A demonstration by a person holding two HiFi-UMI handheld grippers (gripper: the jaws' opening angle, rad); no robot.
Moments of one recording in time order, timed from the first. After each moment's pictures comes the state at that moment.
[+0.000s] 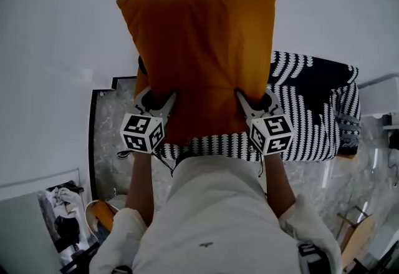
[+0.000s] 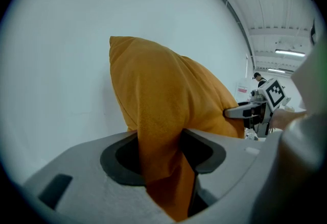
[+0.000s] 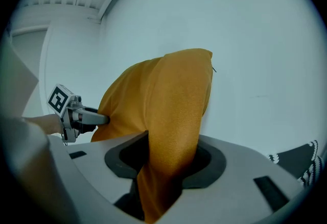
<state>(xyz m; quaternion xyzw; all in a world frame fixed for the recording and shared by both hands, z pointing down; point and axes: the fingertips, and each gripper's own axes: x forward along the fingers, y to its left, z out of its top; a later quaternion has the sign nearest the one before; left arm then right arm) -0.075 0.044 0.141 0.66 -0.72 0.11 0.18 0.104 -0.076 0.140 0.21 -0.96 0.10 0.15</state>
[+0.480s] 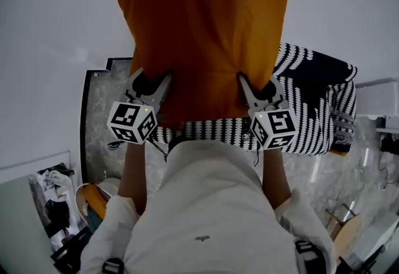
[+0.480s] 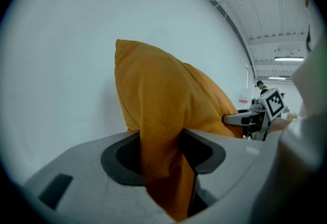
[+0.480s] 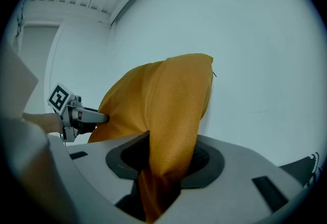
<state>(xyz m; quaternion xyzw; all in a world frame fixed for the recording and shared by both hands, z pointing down) -0.074 0.056 0.109 0.66 -0.74 0.05 0.13 0.104 -0.071 0.110 0.20 -0.97 0.06 0.11</state>
